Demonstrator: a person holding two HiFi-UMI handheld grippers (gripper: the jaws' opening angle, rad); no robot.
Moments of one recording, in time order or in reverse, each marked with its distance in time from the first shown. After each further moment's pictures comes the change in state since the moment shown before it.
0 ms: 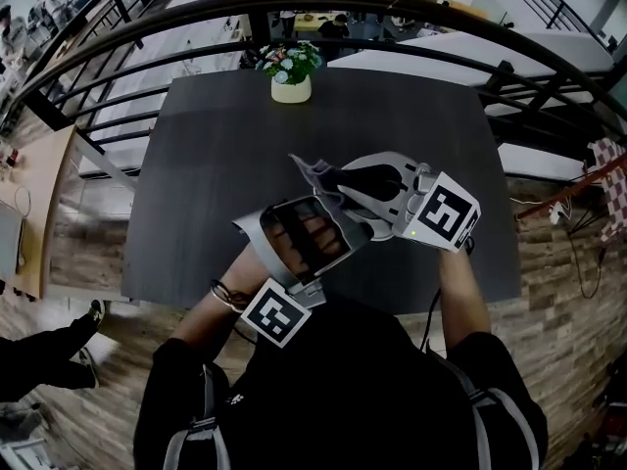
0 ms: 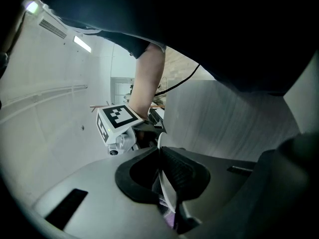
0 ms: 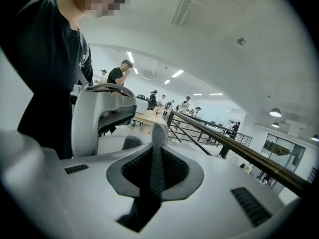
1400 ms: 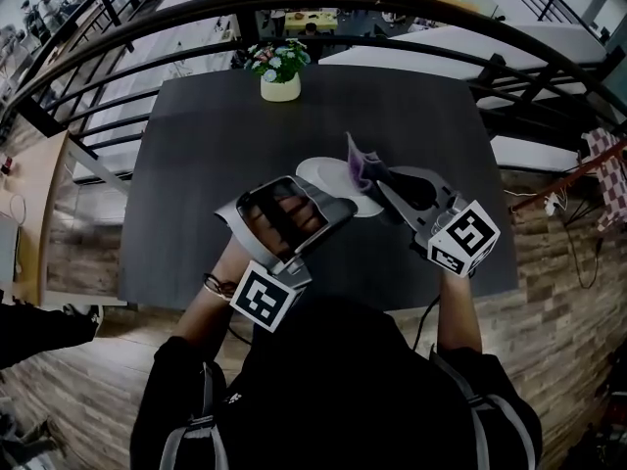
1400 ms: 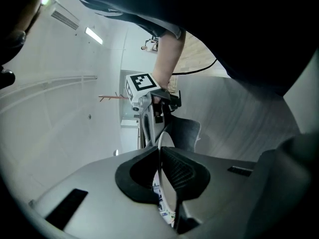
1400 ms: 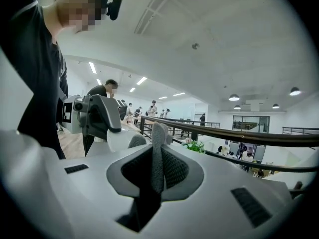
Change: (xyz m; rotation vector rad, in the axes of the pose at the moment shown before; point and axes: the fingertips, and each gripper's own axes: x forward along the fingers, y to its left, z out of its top) left arm 0.006 0.006 -0.029 -0.106 0.054 0.037; right arm -0.073 -0.019 -0.043 0.269 -0.086 -0.336
